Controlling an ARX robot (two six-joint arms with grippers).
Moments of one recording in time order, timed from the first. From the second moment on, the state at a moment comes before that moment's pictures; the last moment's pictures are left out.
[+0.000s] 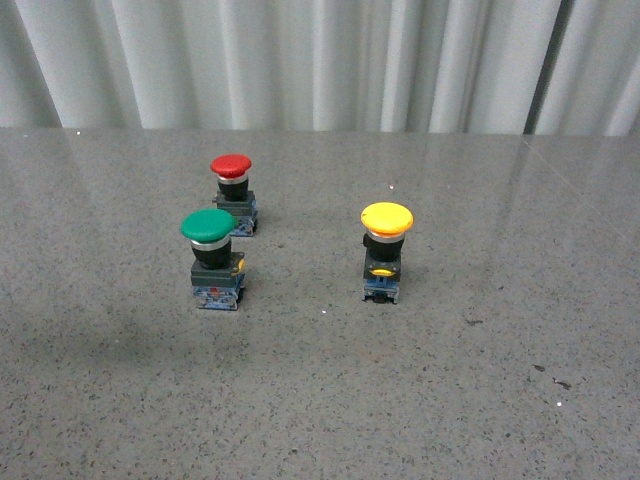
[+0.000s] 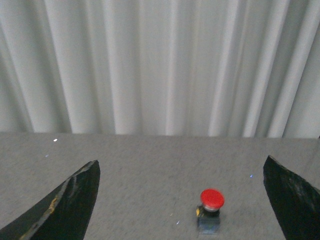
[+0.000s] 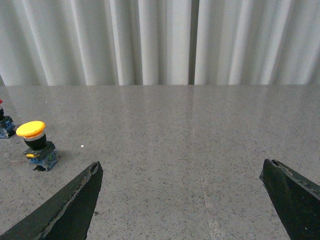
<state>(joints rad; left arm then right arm) -0.39 1.03 0.57 0.53 -0.38 0.01 0.00 0.00 0.01 0.00 0.00 0.01</state>
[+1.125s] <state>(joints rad) 0.00 0.31 0.05 0.26 0.00 0.00 0.00 0.00 0.01 0.00 0.00 0.01</state>
